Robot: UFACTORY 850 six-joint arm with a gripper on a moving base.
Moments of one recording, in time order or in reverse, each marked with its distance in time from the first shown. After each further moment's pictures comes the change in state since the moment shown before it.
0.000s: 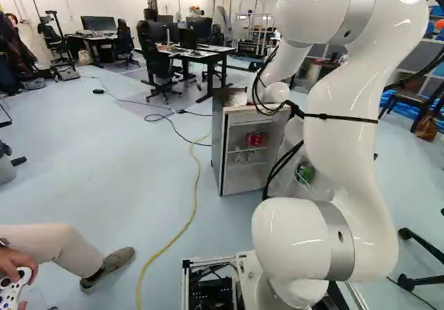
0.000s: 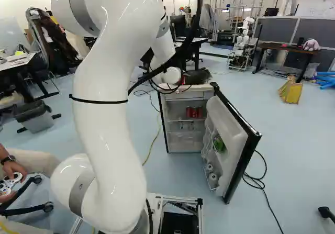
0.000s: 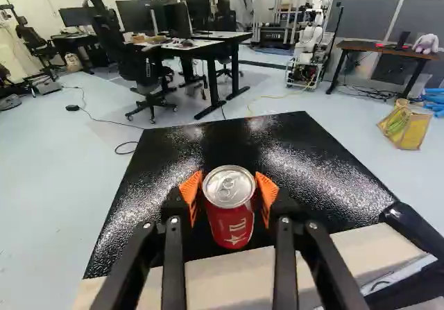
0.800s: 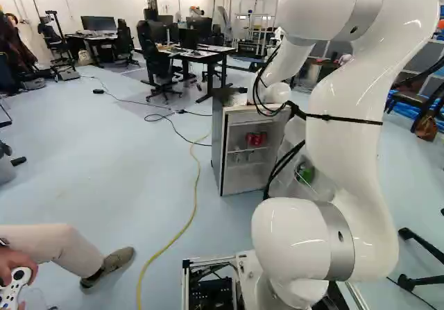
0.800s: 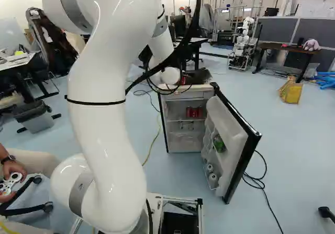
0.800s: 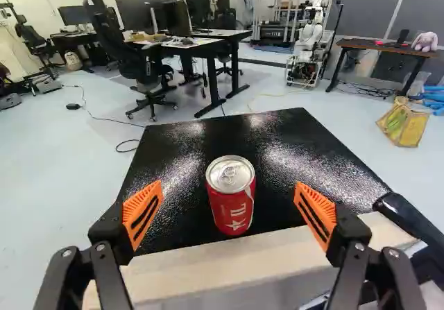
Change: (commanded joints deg) arm -0.1 3.4 4.3 0.0 0.0 0.0
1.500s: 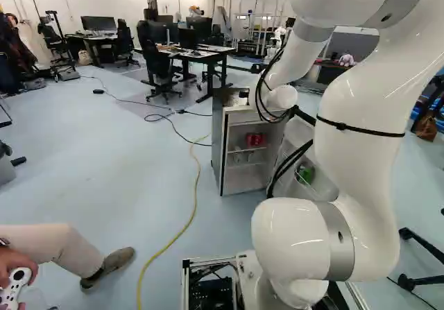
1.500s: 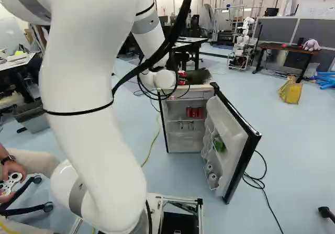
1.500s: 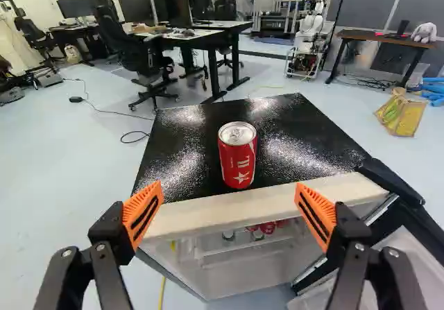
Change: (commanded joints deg) arm -0.2 9.5 11.4 0.0 0.0 0.0
